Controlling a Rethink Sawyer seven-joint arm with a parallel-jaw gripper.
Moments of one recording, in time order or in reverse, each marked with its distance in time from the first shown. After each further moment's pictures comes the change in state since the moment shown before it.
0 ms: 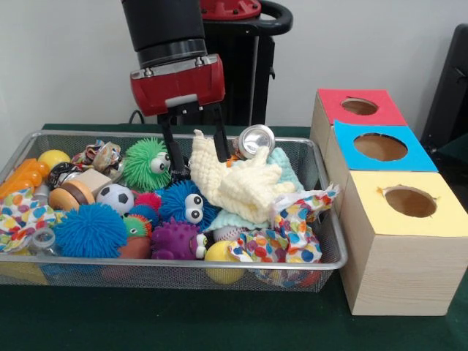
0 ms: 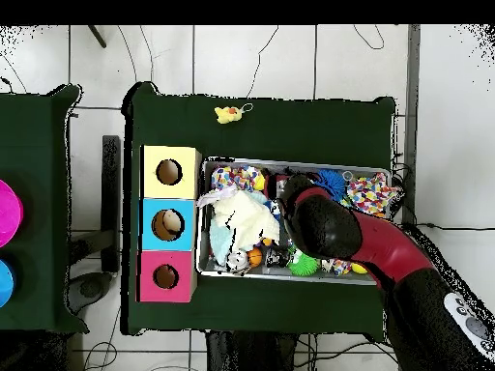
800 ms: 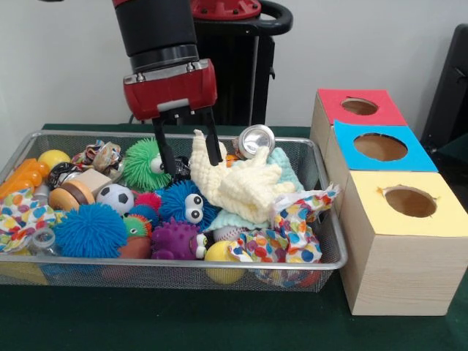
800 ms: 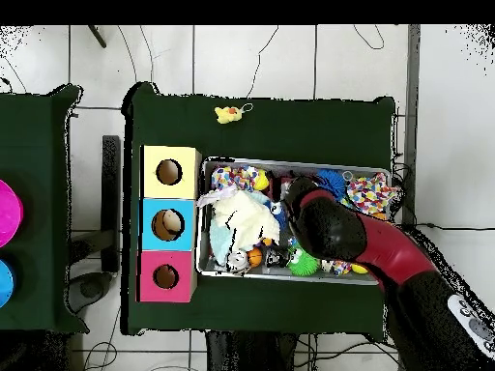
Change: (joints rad) arm -0.020 0.020 -0.003 0.001 -0.001 0.000 0.000
